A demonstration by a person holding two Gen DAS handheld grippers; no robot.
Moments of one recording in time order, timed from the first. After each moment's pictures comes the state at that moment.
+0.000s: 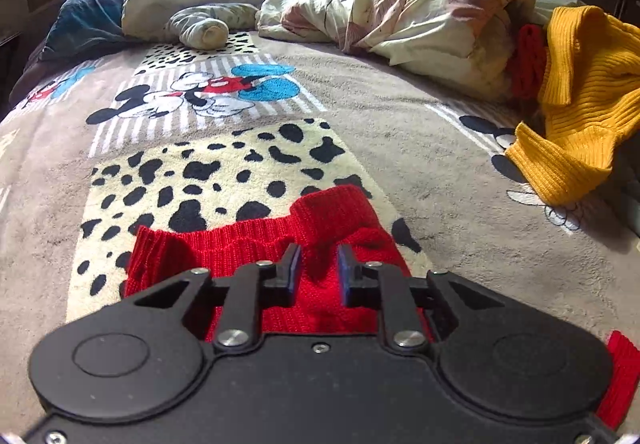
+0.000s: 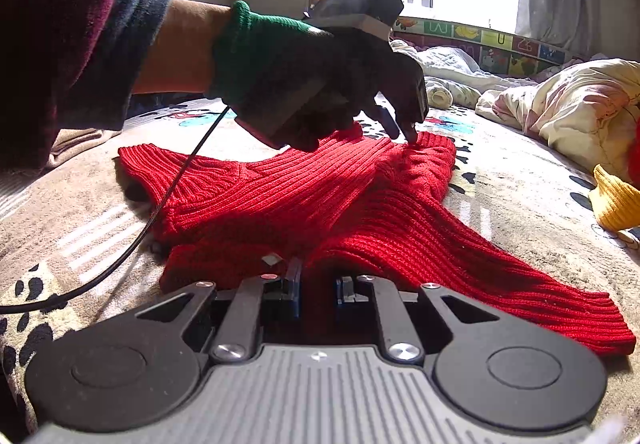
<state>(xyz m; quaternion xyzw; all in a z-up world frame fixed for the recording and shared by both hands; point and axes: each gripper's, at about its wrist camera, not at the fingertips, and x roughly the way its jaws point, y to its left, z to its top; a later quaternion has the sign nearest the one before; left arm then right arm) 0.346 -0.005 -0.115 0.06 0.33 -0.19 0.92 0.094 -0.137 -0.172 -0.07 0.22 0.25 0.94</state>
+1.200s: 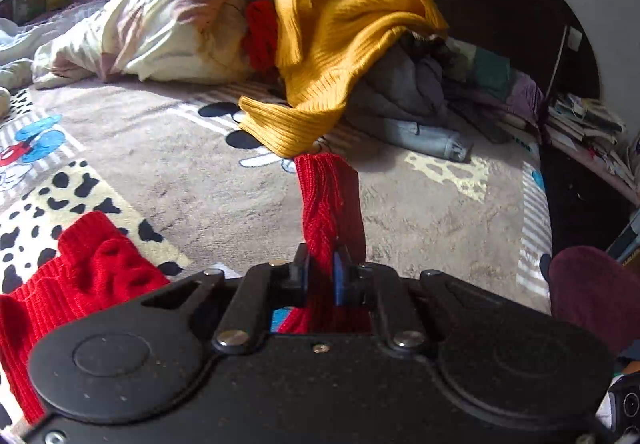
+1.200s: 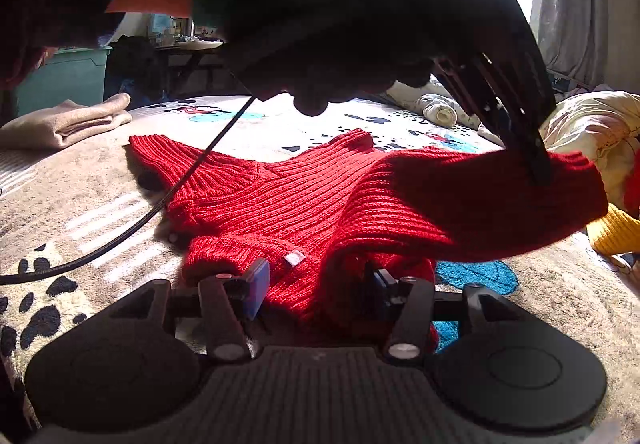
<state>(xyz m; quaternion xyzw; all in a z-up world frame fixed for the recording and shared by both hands) 0.265 -0.039 -0.078 0.08 0.32 -0.46 0.82 0.071 -0.119 -0.173 -0.12 0.20 0.24 0.94</state>
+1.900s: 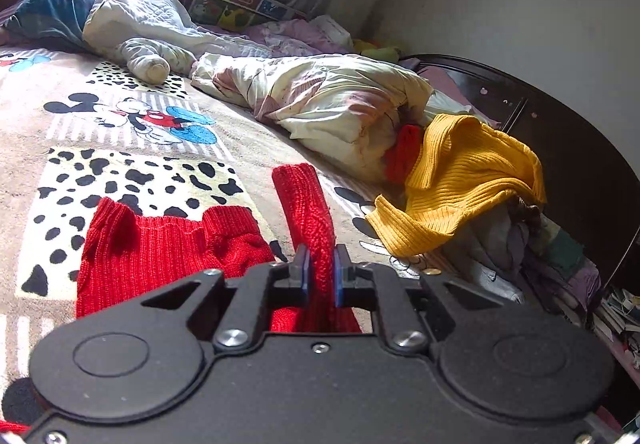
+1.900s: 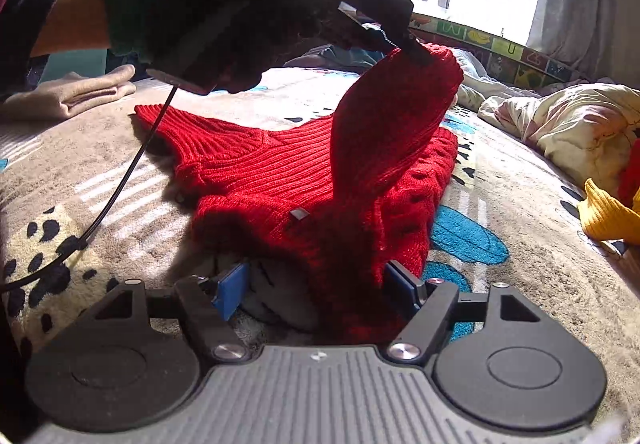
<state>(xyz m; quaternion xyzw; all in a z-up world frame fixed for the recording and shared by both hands) 0.262 0.060 -0.087 -0.13 0.26 -0.32 0.90 0.062 -0.131 -0.170 -0.12 0.22 0.24 0.94</state>
